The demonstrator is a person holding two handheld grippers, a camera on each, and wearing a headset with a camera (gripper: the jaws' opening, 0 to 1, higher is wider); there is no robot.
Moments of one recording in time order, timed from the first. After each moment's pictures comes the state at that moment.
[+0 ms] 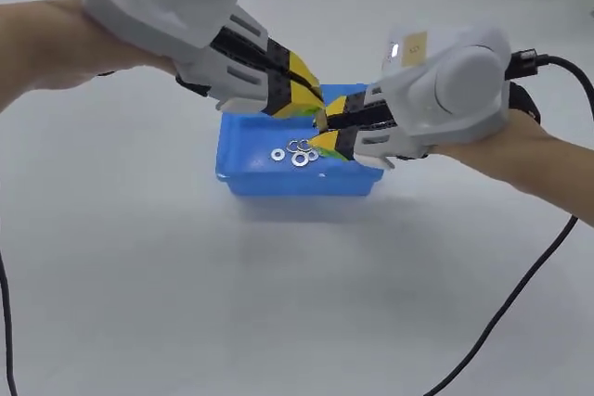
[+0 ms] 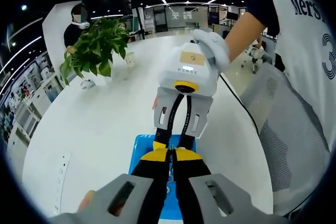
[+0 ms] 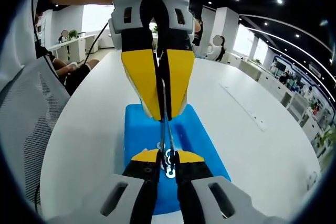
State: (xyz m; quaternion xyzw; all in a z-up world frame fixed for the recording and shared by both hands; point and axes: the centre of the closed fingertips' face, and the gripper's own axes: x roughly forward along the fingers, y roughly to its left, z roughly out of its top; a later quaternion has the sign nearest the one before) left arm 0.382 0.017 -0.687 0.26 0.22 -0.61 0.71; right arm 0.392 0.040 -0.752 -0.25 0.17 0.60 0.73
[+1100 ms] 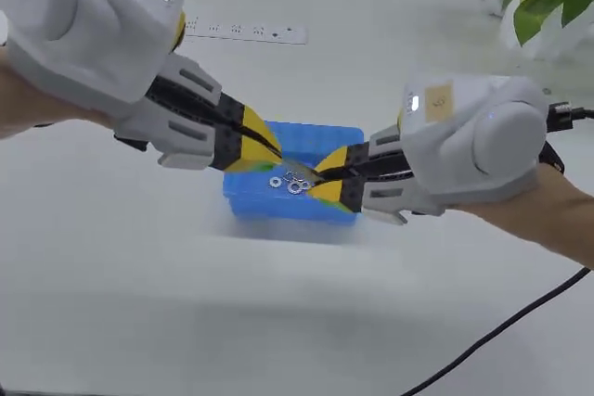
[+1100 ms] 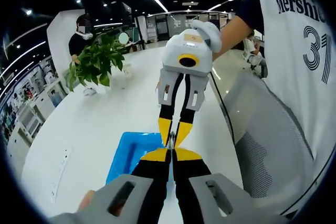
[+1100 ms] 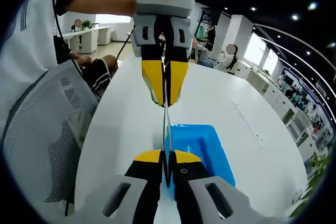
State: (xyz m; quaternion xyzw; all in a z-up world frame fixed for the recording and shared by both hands) left arm 0.312 0.054 -0.661 0.23 0.20 -0.61 0.73; right arm 0.316 0.040 -0.703 -0.30 0.15 0.63 0.70
